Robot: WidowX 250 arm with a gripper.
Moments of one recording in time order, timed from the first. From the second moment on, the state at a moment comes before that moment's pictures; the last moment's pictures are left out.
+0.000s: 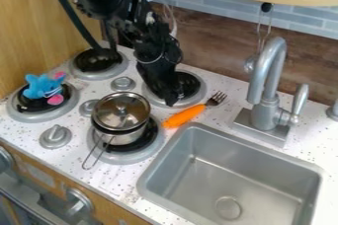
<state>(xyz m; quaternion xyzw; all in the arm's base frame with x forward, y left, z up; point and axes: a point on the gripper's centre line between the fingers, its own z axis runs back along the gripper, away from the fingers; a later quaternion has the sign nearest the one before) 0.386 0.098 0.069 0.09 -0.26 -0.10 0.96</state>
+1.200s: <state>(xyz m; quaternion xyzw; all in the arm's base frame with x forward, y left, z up) 0.426 0.051 0.036 0.03 -0.22 -0.21 0.95</state>
